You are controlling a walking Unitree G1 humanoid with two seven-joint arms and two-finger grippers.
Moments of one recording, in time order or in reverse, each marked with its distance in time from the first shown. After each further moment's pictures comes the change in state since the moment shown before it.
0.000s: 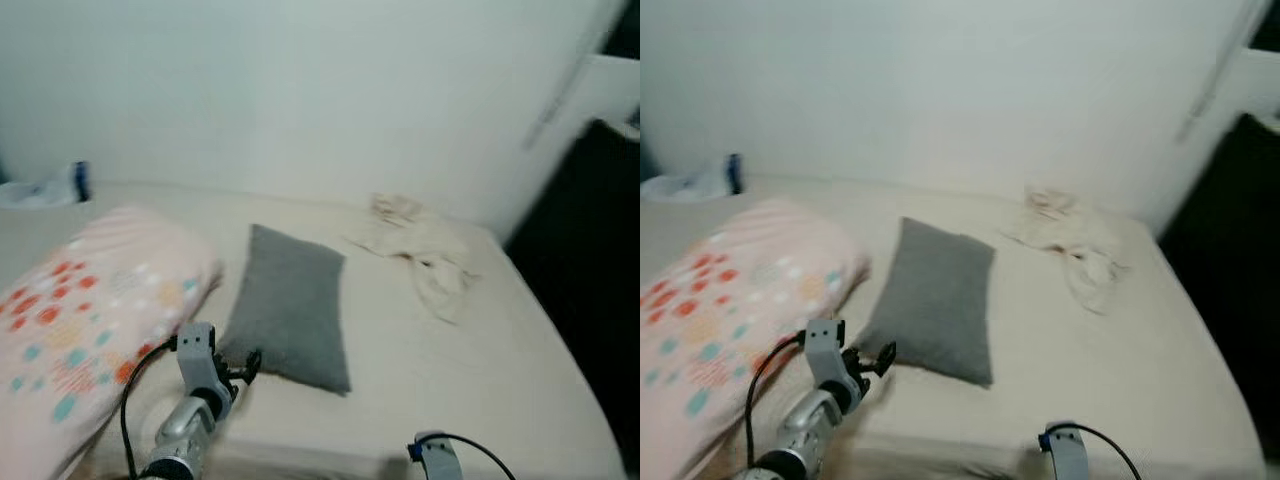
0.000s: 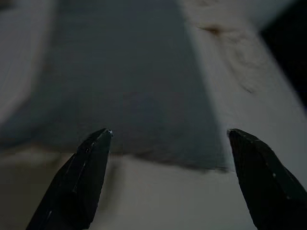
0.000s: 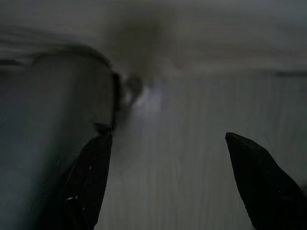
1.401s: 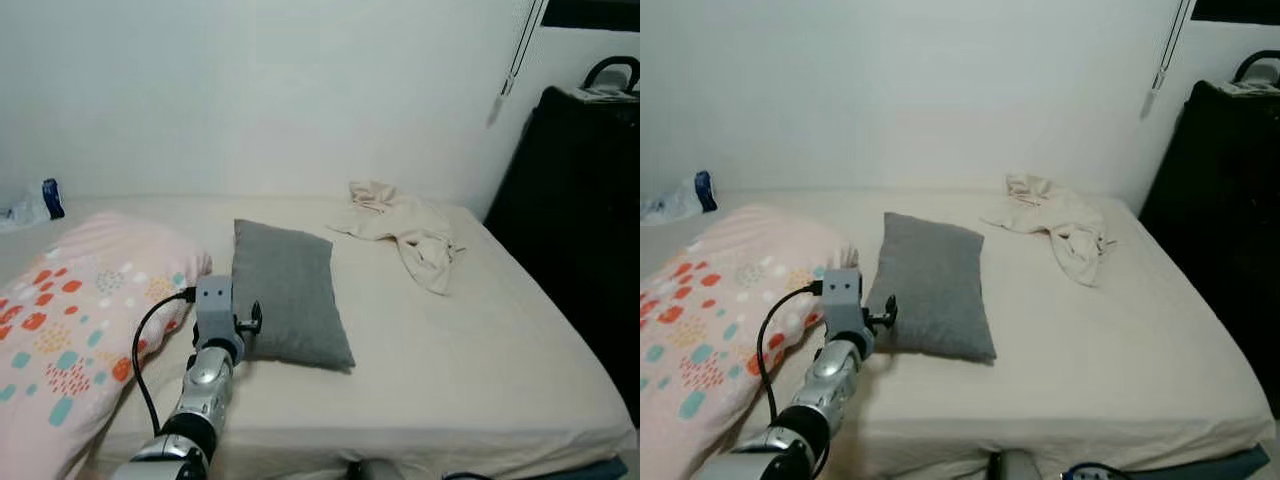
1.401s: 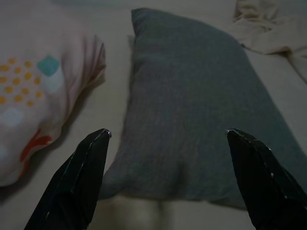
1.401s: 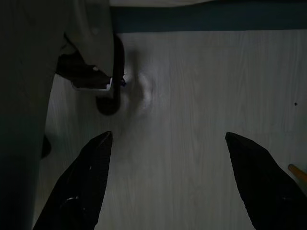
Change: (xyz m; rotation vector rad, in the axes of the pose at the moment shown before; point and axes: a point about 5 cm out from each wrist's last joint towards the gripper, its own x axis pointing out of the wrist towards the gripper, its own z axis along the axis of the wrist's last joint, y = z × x) left arm 0.030 -0.020 0.051 0.232 -0.136 0.230; right arm -0.007 -0.012 -0.045 0.036 0.069 -0.053
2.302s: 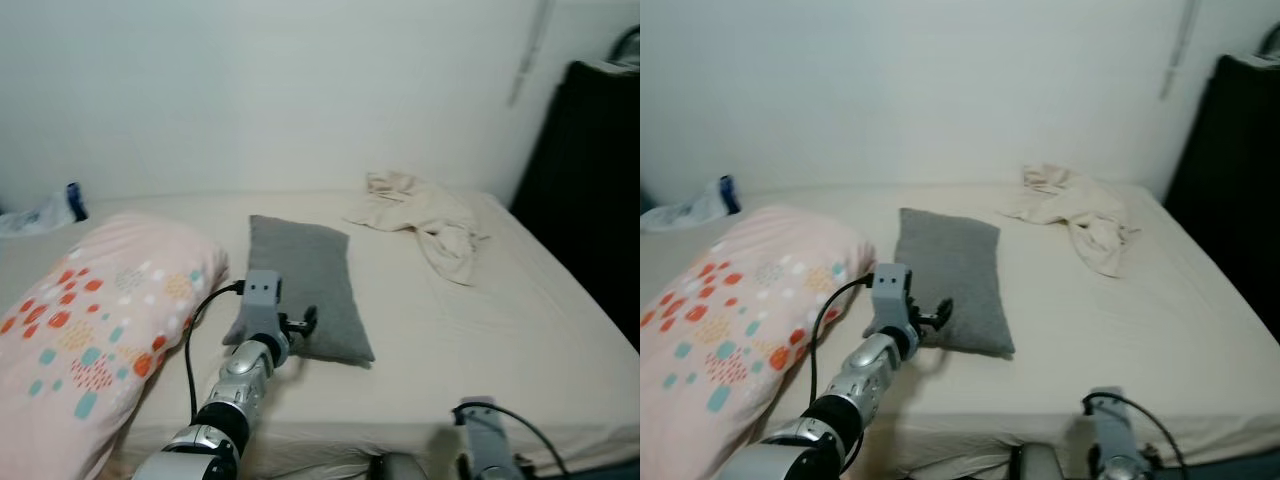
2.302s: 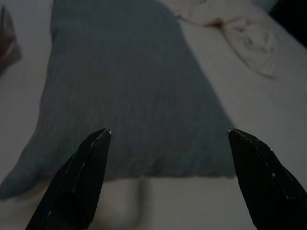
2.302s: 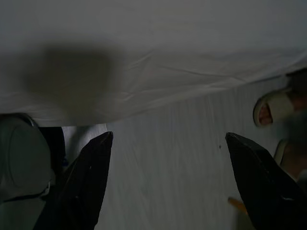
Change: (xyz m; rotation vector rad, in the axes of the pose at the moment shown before) left arm -0.002 -0.049 -0.006 -0.119 0.089 -0.305; right arm -0.011 -0.055 0.102 0.013 -0.198 -0.406
